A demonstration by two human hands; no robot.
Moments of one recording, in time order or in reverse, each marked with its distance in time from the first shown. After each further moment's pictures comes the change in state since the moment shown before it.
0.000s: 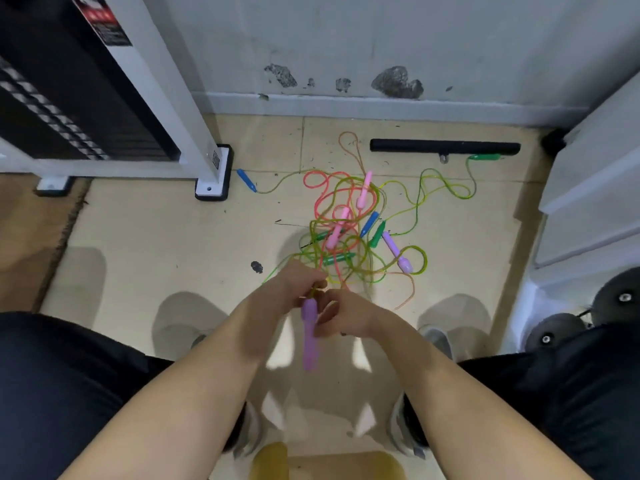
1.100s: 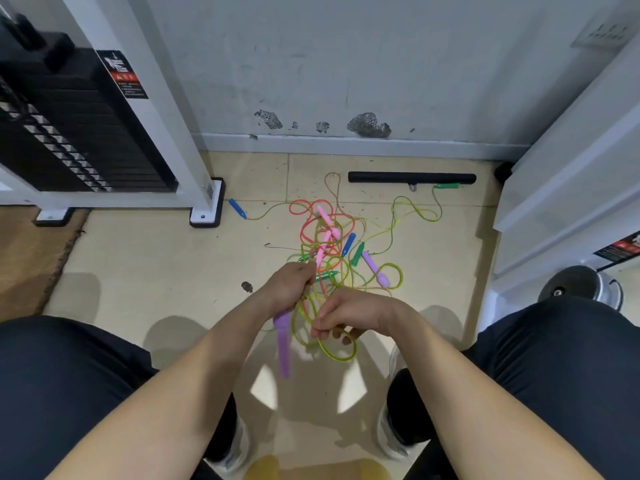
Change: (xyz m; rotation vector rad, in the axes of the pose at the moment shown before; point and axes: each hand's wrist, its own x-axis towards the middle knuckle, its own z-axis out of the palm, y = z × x) left_hand -0.075 0.028 0.004 0.243 0.022 0.353; right_hand -0.084 -0.047 -0.016 -0.059 -0.060 0.002
